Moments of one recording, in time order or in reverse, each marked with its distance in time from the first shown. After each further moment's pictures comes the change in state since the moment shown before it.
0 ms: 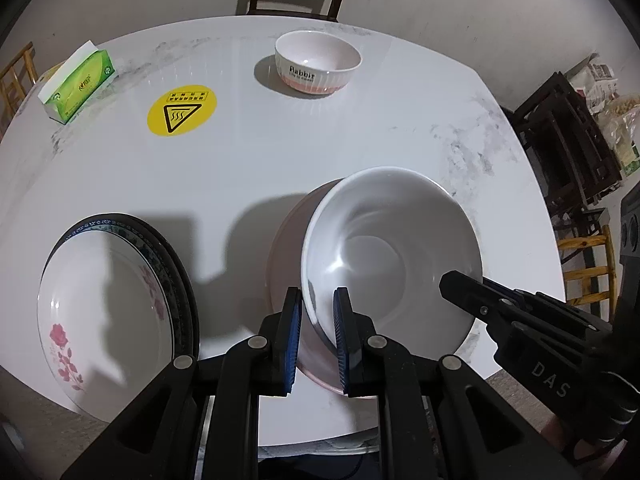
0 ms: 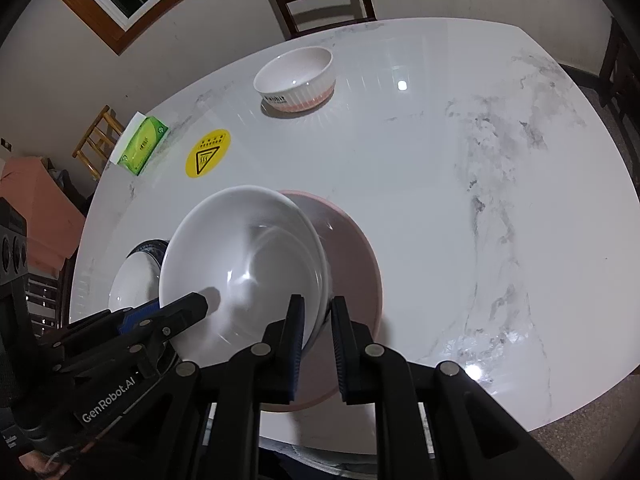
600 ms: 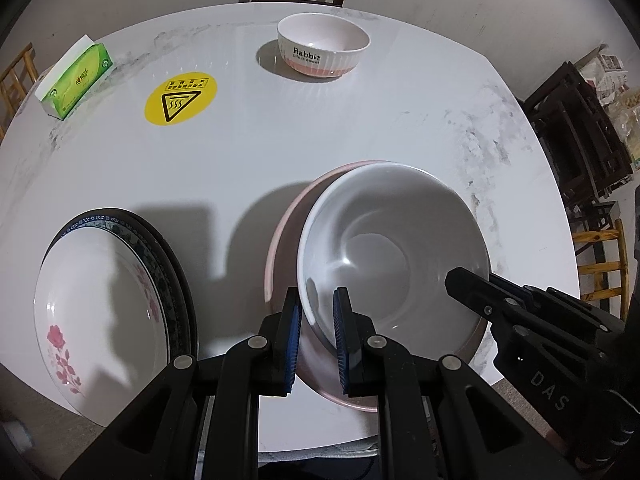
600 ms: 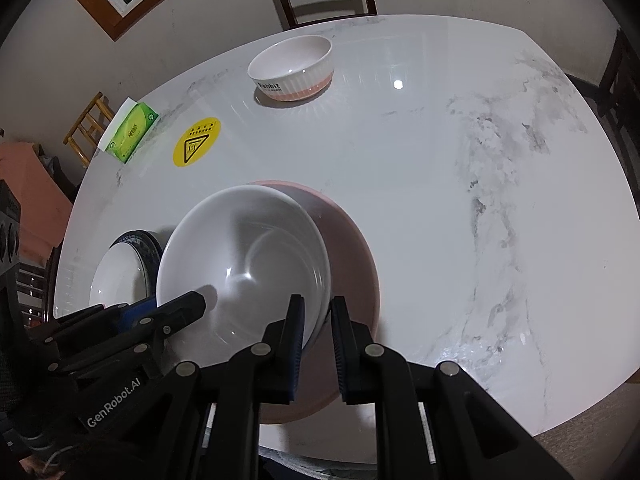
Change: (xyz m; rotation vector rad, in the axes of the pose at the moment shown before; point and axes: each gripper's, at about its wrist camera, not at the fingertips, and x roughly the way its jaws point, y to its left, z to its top) left arm 0.018 -0.002 0.000 0.007 0.036 0.038; right arm 0.014 0.003 0.000 -0.036 0.016 -0.048
